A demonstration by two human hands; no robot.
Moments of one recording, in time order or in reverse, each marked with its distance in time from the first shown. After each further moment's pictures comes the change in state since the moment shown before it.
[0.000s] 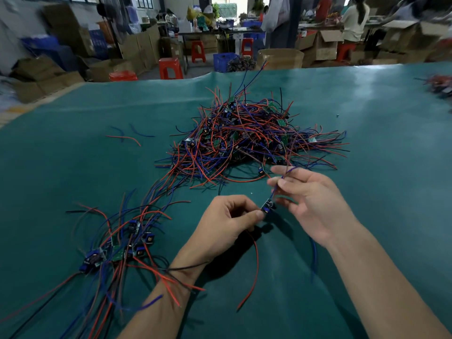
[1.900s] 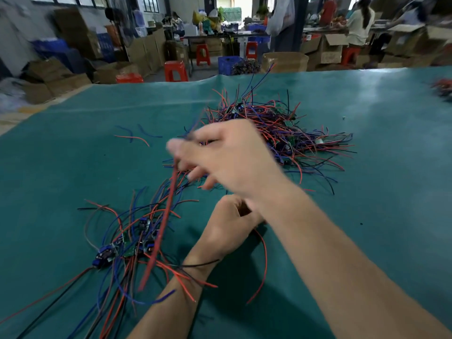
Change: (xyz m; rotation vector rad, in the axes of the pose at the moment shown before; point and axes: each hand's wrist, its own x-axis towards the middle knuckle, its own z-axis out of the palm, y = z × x) left_hand -0.002 -0.004 0.002 0.033 0.091 0.021; right_hand -0.012 -0.047 0.139 -0.517 -0.296 -0.336
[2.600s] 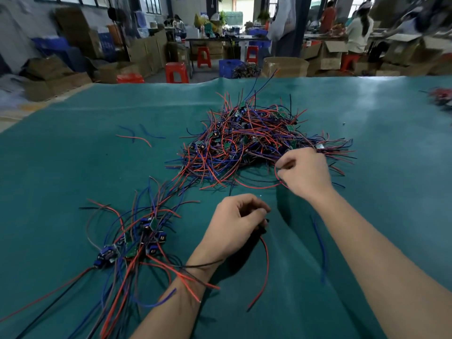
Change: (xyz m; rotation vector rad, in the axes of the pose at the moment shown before) left_hand 0.004 -0.002 0.002 -0.064 0.009 -0.079; right_hand 0.020 0.113 -0.101 -0.732 0.390 0.238
